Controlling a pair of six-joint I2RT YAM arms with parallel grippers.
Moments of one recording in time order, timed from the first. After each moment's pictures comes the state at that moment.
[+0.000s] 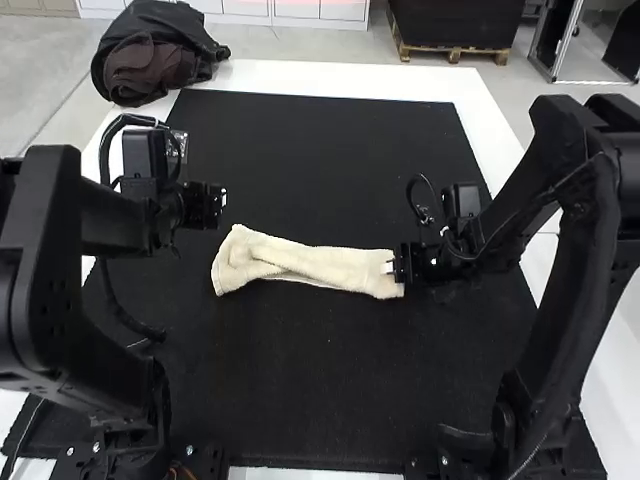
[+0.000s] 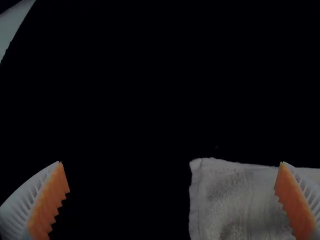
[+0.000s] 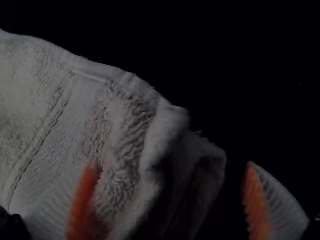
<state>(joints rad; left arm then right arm) 0.15 1.19 0.42 0.30 0.19 0.08 0.17 1.75 0.53 0.36 -0.40 0.00</state>
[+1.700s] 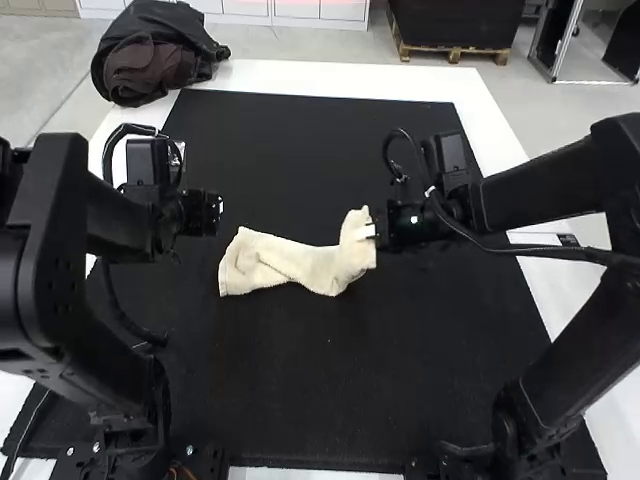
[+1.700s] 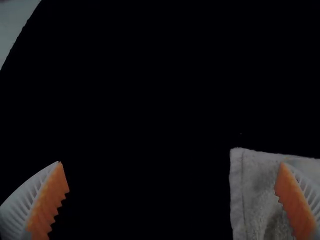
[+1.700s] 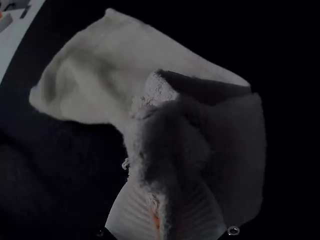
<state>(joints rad) 0.15 1.24 0.40 0.34 0.12 0.06 0.40 1.45 0.65 0.06 -0.55 0.23</state>
